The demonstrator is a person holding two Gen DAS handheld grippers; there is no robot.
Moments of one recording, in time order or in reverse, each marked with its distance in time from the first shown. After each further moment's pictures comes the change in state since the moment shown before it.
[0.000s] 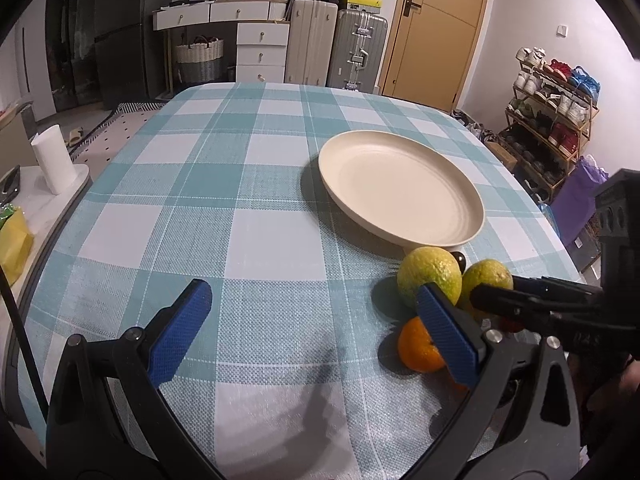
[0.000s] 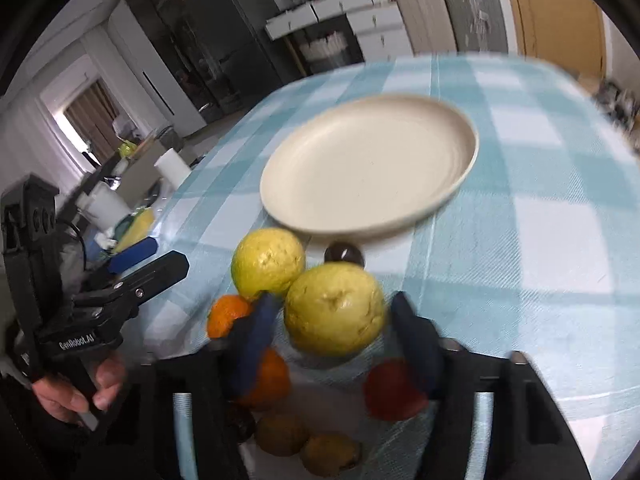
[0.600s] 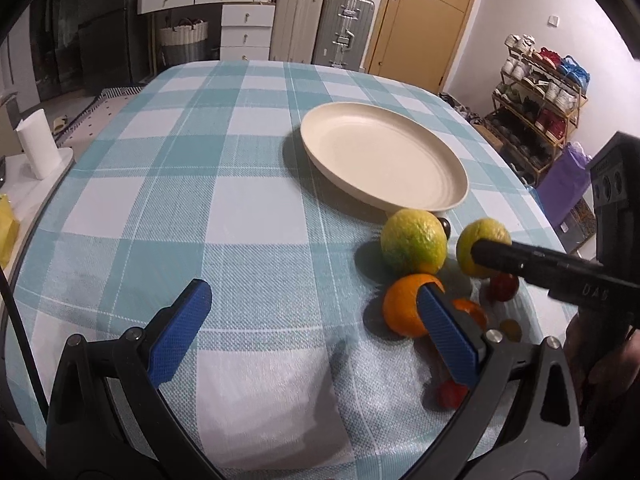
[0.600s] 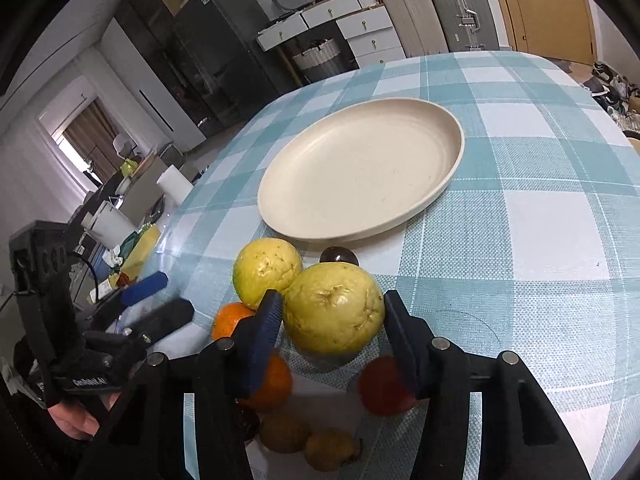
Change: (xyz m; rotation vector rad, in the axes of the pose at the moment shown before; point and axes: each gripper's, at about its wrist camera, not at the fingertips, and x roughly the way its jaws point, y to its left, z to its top) left arm 0.004 0.001 -0.017 0.007 0.076 -0.070; right arm -0.011 -0.005 -0.001 0.045 -0.042 0.011
